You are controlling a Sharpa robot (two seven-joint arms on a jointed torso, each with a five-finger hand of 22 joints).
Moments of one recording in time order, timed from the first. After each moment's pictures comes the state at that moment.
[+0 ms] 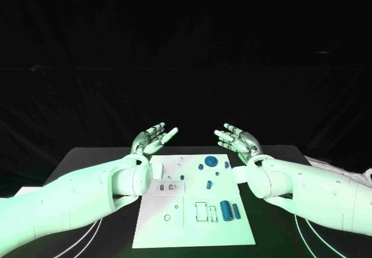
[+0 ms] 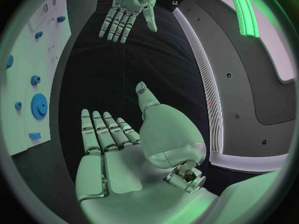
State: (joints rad) left arm 1.13 -0.65 -0.04 1.37 0.09 -0.57 0.48; left_hand 1.36 -0.24 -0.08 0.29 0.05 0.41 0.15 0.04 0.04 0.34 0.17 0.03 0.04 0.42 0.17 0.04 0.05 0.10 0.28 0.27 0.03 0.04; right arm 1.13 -0.71 -0.06 1.38 -0.03 -0.49 0.45; right_hand 1.21 0.17 -0.04 -0.13 0.14 0.28 0.14 0.03 0.03 0.40 0.26 0.04 0.04 0.41 0.25 0.04 0.04 0.08 0.41 0.28 0.06 0.05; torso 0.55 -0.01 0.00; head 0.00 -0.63
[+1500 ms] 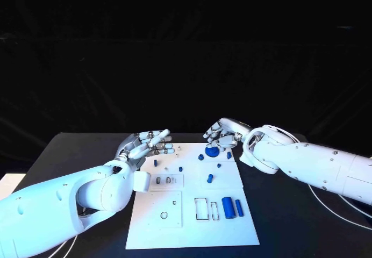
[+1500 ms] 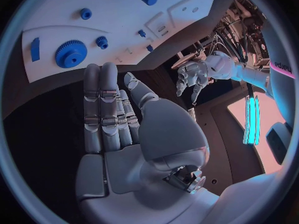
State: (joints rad) left arm 1.15 -0.84 0.00 1.67 0.09 -0.44 0.46; left_hand 1.44 -0.03 -0.05 0.19 0.05 1.00 0.20 0.11 0.07 1.06 0.15 0.13 0.07 1.14 0.09 0.22 0.21 0.17 1.09 0.20 0.30 0.16; right arm 1.27 -0.71 -0.04 1.29 -1.26 -0.31 0.08; right_hand 1.29 0.04 0.18 -0.29 0.16 1.02 0.18 0.07 0.07 1.14 0.11 0.07 0.06 1.46 0.00 0.53 0.23 0.17 1.17 0.10 0.75 0.38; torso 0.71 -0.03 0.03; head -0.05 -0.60
